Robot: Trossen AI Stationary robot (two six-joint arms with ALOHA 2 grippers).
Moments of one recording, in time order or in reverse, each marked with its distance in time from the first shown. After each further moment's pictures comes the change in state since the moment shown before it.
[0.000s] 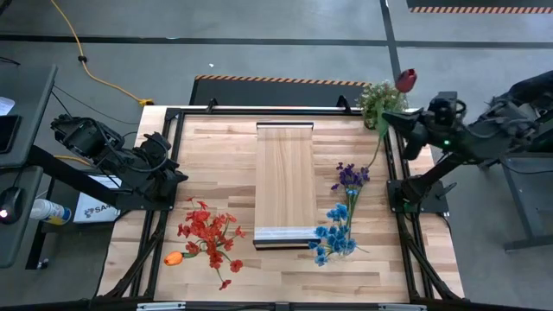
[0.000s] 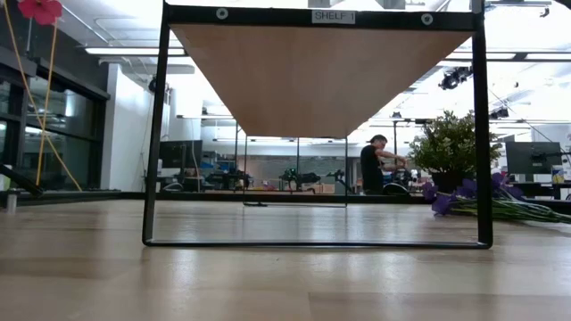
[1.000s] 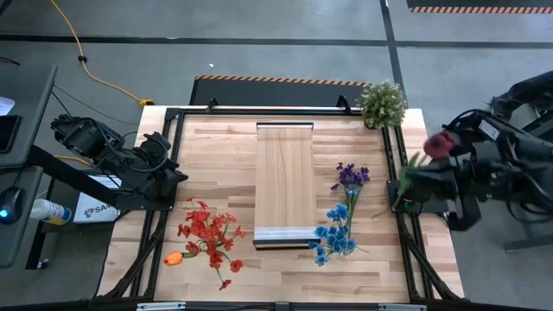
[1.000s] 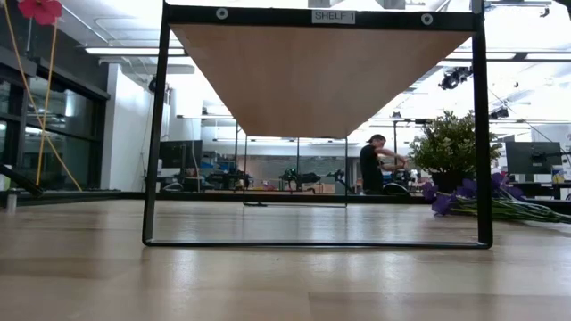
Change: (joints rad) left arm 0.000 0.000 0.000 0.000 -0.002 -0.006; right arm 0.659 0.106 0.028 0.258 0.297 -0.296
